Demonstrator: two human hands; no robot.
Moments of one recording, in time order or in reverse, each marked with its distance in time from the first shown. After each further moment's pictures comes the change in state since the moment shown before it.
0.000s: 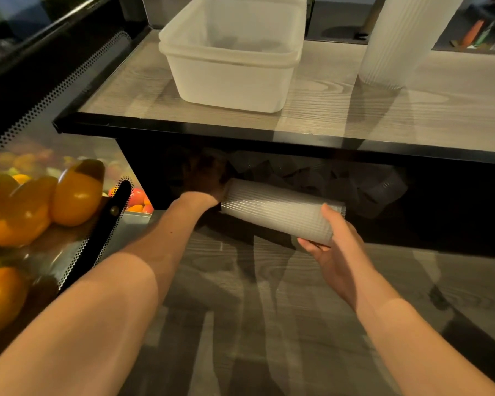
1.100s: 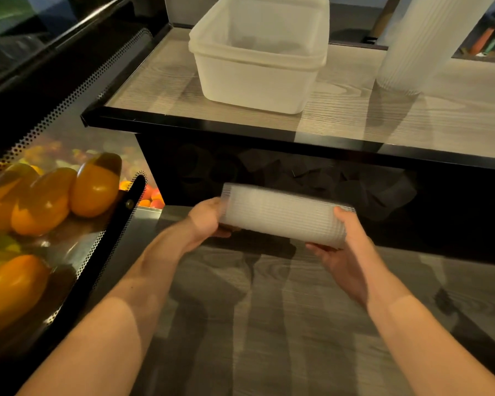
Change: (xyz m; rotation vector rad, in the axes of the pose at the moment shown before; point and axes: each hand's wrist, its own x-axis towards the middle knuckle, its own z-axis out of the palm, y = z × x) left_hand -0.083 -0.008 0.002 -1.153 -0.292 -0.280; right_hand -0.014 -0.008 0.006 -0.015 -0.066 0.058
